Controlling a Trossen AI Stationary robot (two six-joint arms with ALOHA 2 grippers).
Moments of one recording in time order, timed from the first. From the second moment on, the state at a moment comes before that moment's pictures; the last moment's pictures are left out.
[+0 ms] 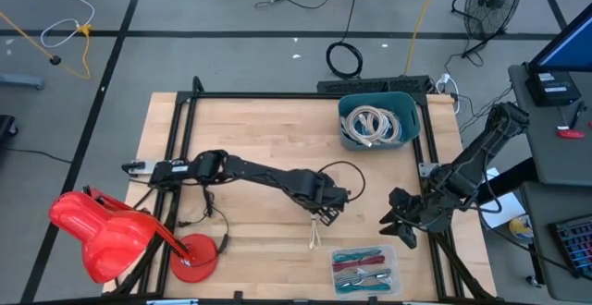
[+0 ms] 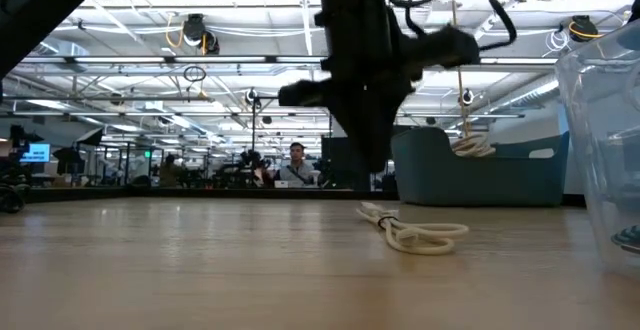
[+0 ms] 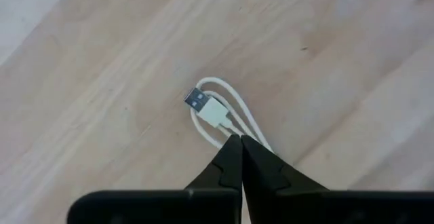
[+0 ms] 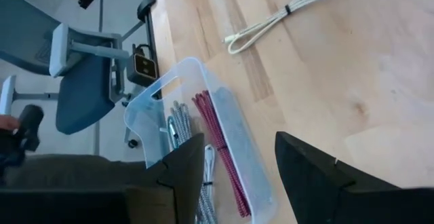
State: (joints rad) left arm -0.17 2.41 2.19 -1.16 -0.10 -0.96; right arm 0.83 0.89 0.66 -0.51 0.31 1.19
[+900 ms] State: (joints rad) left arm -0.17 2.40 2.11 -1.08 0.11 -1.16; right arm 0.83 0.89 0.66 -0.51 0.40 1.13
